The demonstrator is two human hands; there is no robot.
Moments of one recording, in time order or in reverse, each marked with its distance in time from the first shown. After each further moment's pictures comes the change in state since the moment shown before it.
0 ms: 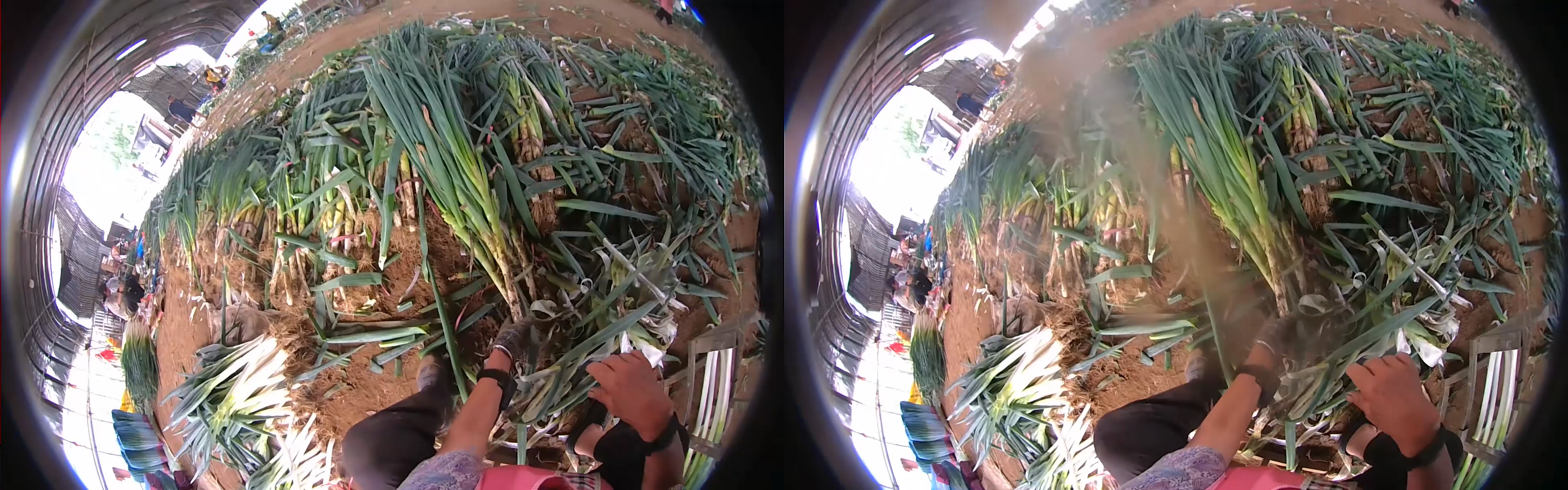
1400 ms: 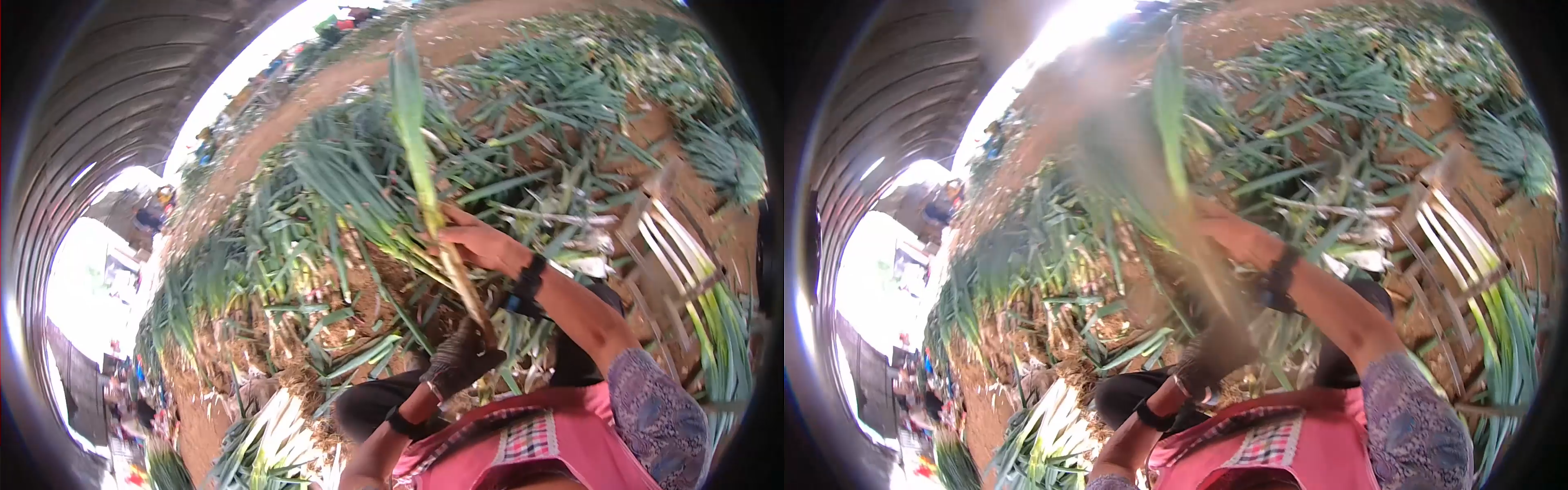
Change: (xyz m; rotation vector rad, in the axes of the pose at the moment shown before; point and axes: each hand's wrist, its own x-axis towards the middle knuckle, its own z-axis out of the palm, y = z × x) left_hand -0.353 0.102 0.092 1.450 -0.304 0.997; right_hand 0.052 -0.023 -0.019 1.896 0.281 -0.295
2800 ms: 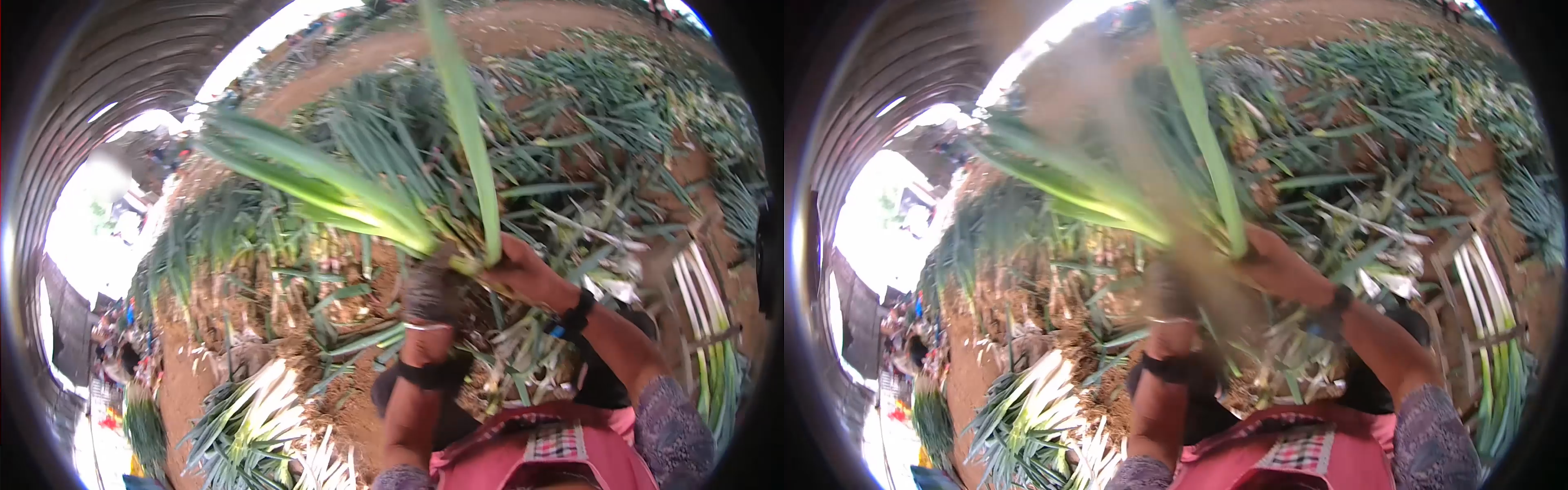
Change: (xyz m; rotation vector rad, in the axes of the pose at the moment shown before) left_hand 0.050 -0.016 -0.127 -1.555 0.706 -0.252; right_hand -0.004 0.023 0.051 -0.506 -0.027 -0.098
